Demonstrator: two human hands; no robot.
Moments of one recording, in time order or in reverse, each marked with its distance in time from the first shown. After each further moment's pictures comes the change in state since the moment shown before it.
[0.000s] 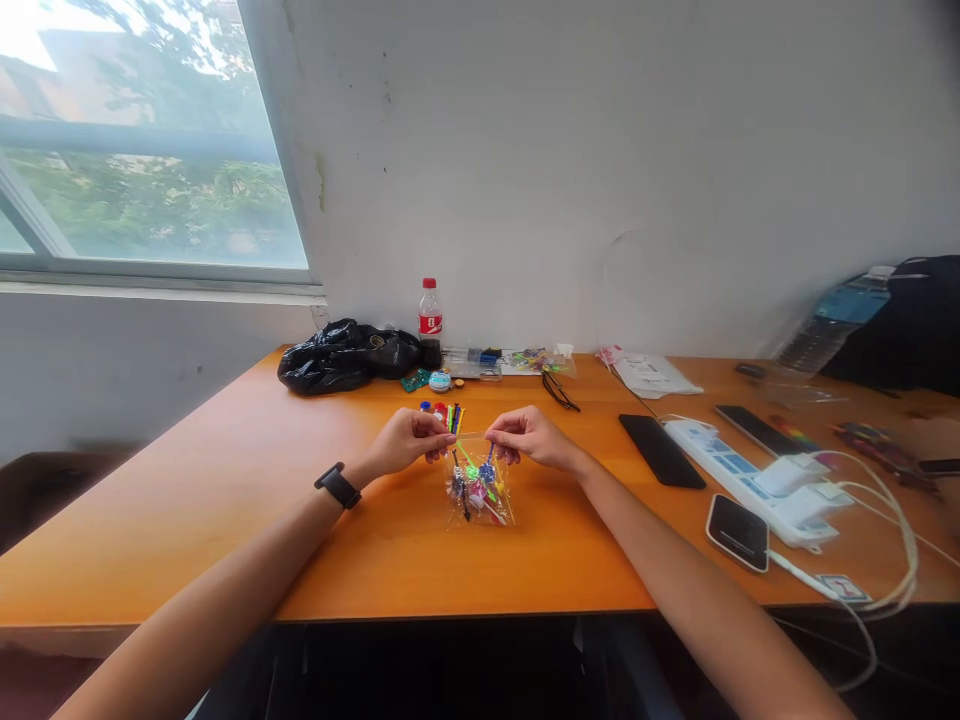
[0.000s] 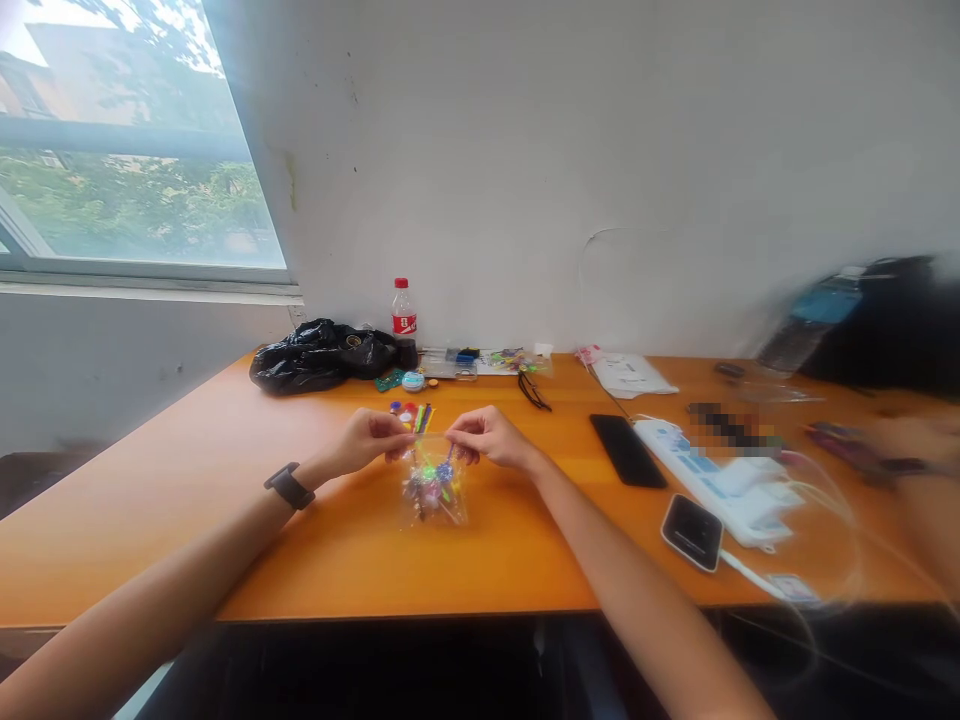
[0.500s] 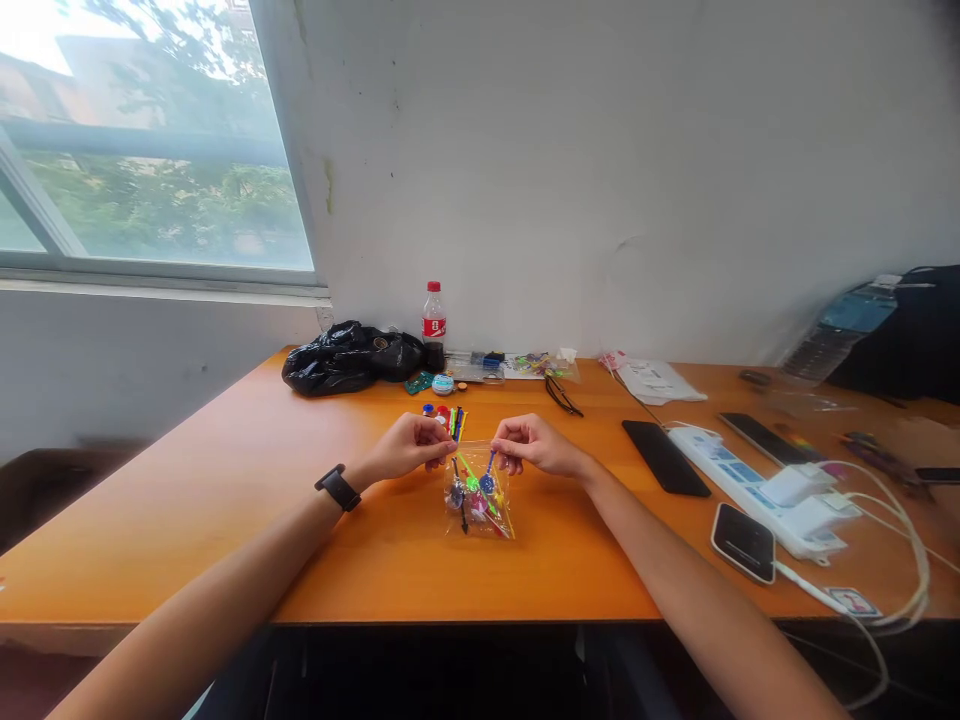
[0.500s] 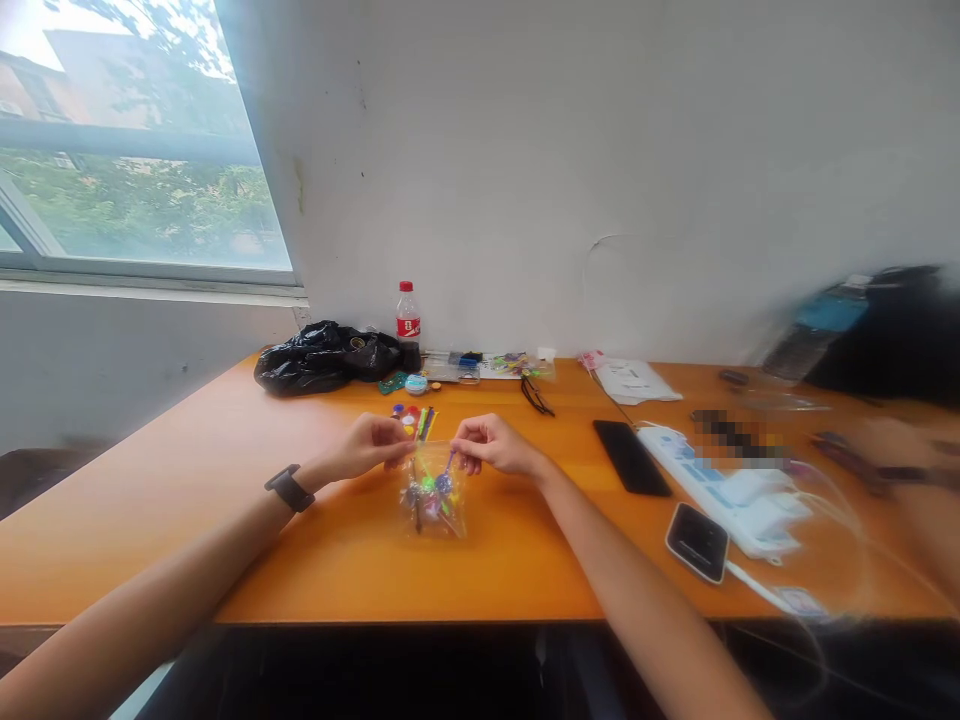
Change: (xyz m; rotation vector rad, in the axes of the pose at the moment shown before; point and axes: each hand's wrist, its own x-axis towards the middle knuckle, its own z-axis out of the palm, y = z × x) left_hand -0.006 0.000 -0.003 -0.023 -0.077 -0.025; right_hand -0.004 0.001 -0.004 0.020 -0.093 0.023
